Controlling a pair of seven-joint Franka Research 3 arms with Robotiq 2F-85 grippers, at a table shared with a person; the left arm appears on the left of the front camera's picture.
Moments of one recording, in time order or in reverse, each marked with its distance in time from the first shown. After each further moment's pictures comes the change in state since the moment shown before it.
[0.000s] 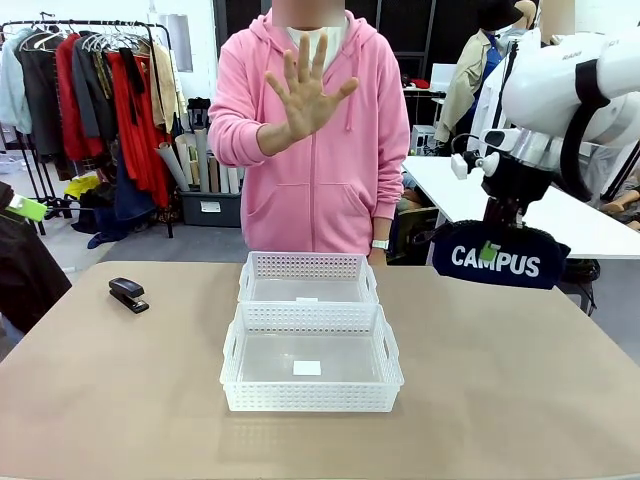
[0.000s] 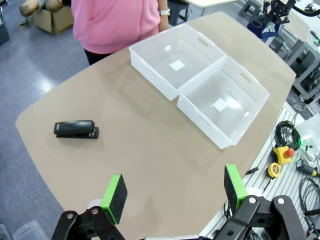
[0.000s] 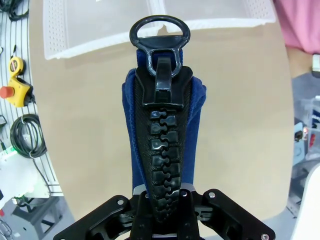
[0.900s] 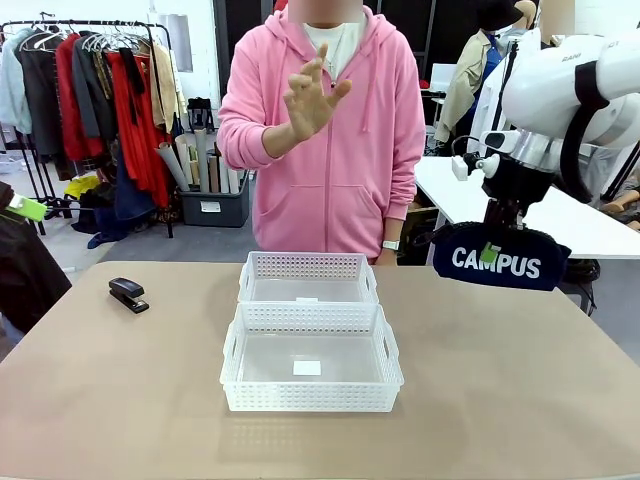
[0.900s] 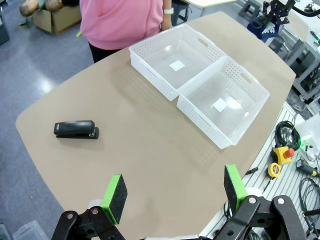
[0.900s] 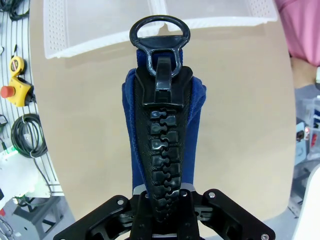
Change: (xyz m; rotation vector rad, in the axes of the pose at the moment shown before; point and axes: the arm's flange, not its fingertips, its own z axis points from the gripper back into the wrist) left arm 0.000 0.000 0.000 0.000 -0.001 0.000; right arm -0.001 0.000 -0.002 0.006 0.001 -0.002
